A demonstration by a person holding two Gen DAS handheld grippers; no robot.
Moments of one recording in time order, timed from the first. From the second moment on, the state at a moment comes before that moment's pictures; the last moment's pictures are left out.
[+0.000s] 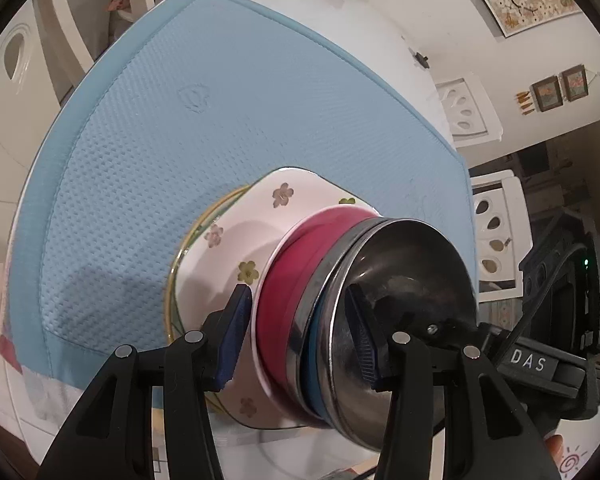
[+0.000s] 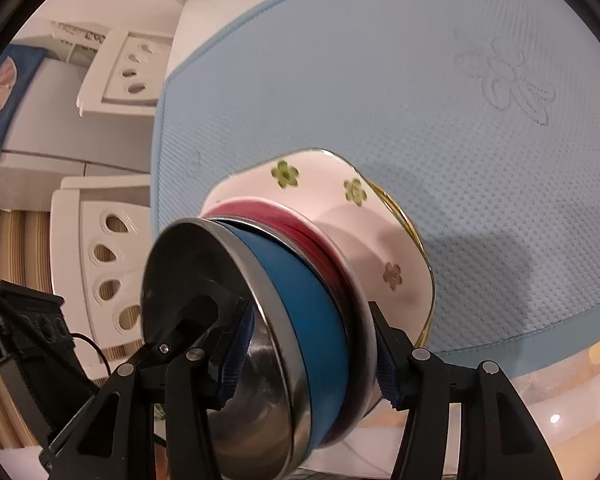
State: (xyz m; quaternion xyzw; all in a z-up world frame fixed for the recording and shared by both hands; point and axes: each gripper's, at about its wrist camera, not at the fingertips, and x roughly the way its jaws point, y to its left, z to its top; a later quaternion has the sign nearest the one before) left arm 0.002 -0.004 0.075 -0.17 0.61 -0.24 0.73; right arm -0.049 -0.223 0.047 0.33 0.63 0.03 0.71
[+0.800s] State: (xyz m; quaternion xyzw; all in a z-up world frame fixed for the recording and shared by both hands) left arm -0.007 0.005 0.101 -0.10 0.57 -0.28 0.77; right arm -0.114 -0.244 0.048 0.37 0.47 0.13 0.79
